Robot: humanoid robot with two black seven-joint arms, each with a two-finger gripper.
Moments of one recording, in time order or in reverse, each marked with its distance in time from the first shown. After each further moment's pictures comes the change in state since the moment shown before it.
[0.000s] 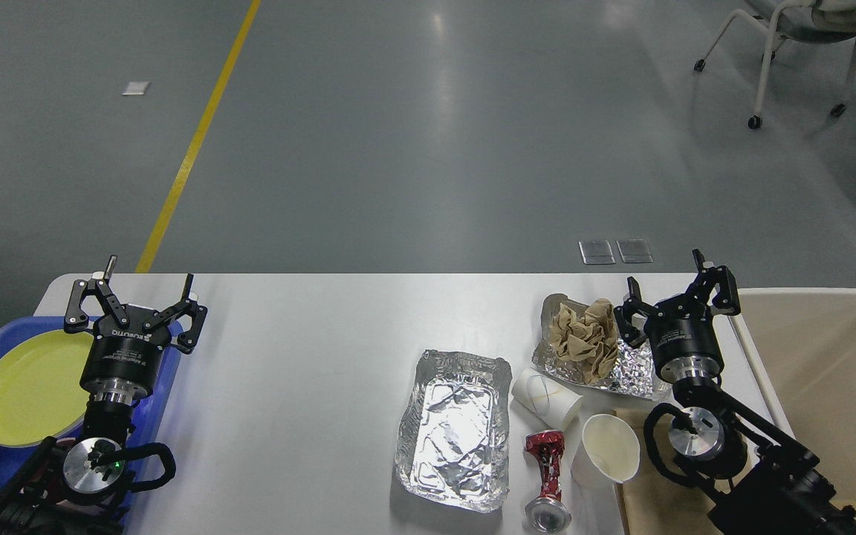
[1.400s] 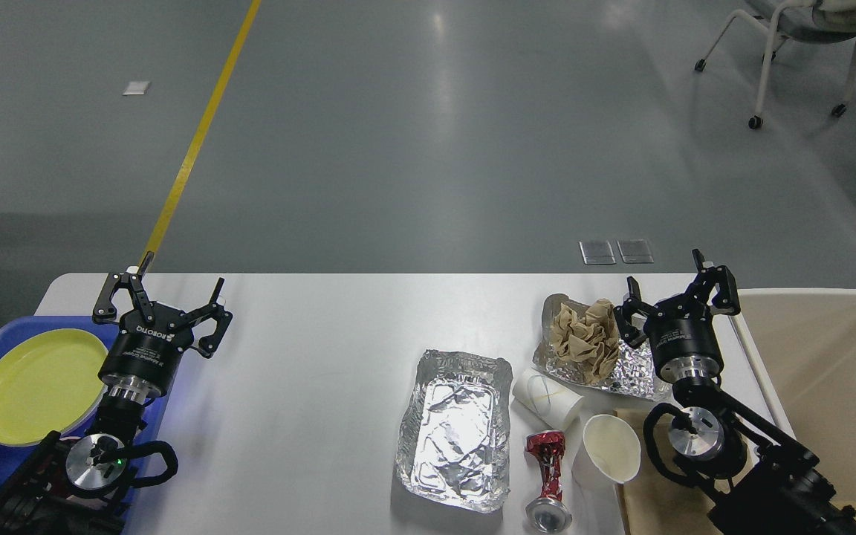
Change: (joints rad) left arm -0.020 0.013 0.050 0.033 -0.025 -0.102 0.114; right arm 0.000 0.000 0.000 0.000 0.000 0.000 0.000
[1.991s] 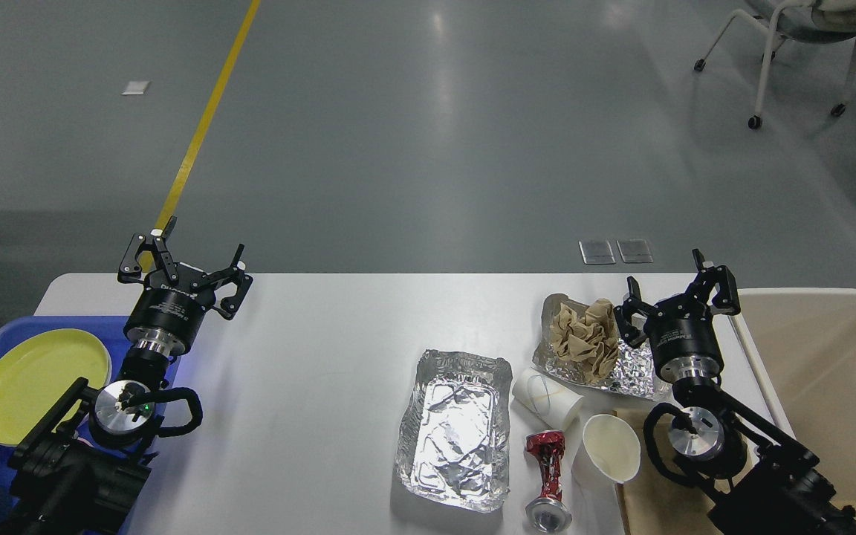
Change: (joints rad) left arm -0.131 -0.026 -0.007 0.016 0.003 0.190 0.030; right arm 0.000 0.000 0.000 0.000 0.000 0.000 -0.001
